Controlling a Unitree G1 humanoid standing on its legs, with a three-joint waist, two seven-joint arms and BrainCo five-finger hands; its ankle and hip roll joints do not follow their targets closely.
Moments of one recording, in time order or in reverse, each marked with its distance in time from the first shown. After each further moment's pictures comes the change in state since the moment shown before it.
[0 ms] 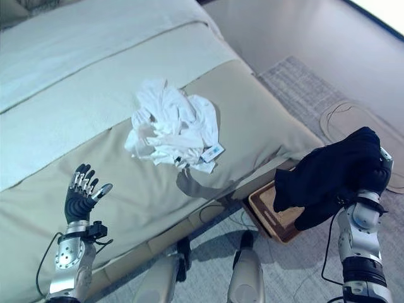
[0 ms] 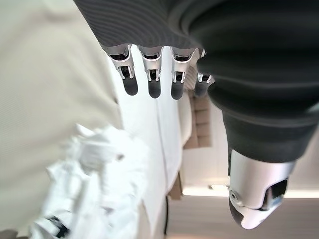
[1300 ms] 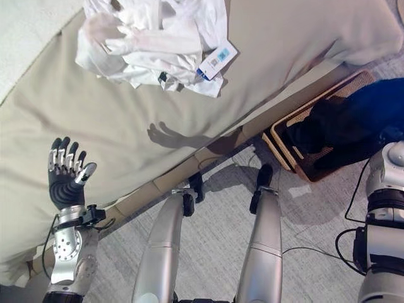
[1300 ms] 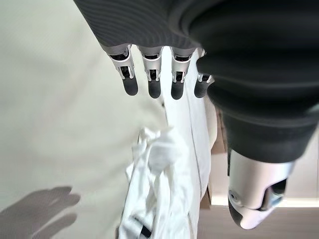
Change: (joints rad) left arm -0.050 0.020 -0.101 -0.250 -0.098 -0.094 0.138; right arm -0.576 -0.279 0.145 0.509 0.075 -0.011 -0.187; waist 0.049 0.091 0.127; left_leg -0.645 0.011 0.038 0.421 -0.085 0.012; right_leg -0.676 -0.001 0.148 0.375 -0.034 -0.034
